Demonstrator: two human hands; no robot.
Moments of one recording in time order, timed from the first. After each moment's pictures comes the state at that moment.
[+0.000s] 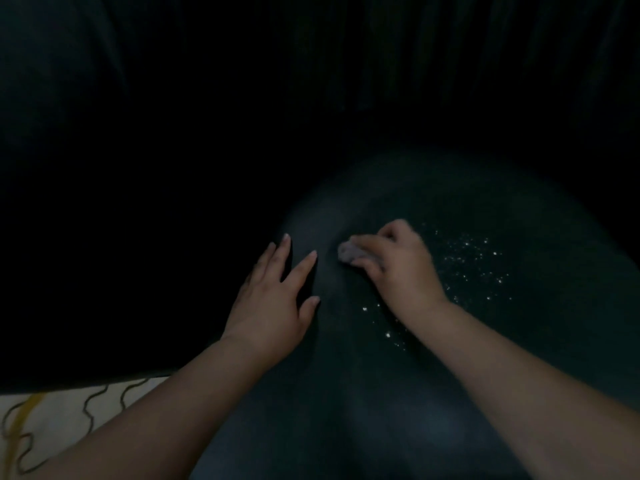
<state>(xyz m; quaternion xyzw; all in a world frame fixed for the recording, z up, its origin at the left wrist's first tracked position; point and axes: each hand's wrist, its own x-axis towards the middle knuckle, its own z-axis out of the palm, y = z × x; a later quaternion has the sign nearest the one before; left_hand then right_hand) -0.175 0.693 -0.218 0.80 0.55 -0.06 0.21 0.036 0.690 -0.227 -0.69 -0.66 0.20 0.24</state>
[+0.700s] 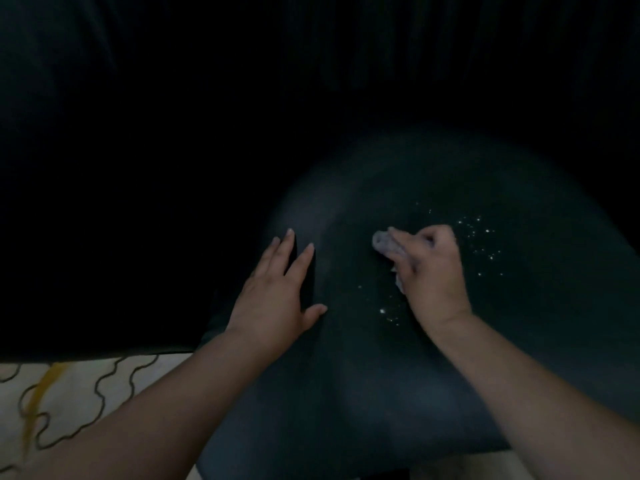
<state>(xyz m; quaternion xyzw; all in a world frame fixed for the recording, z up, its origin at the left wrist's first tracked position) -0.170 0.674 -0.211 0.81 0.54 -0.09 0.23 0.054 0.644 -0.239 -0.71 -0.63 0.18 0.27</state>
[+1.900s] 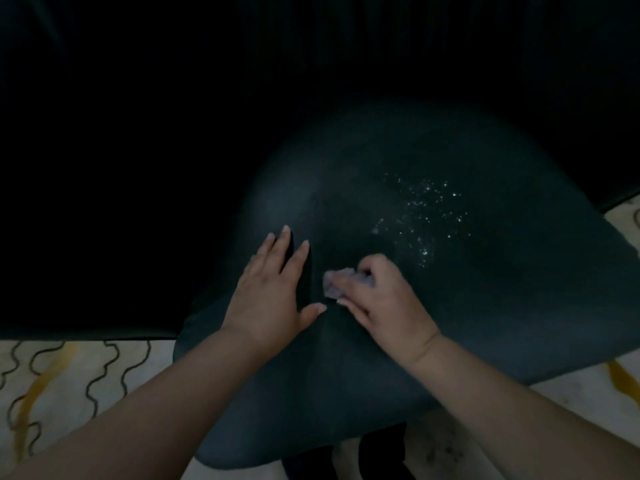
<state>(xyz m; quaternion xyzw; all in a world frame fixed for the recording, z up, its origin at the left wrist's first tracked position) -0.158 0.639 -0.211 0.84 0.50 -0.10 0.20 0.031 0.568 -0.248 -0.63 -0.71 0.19 0.24</state>
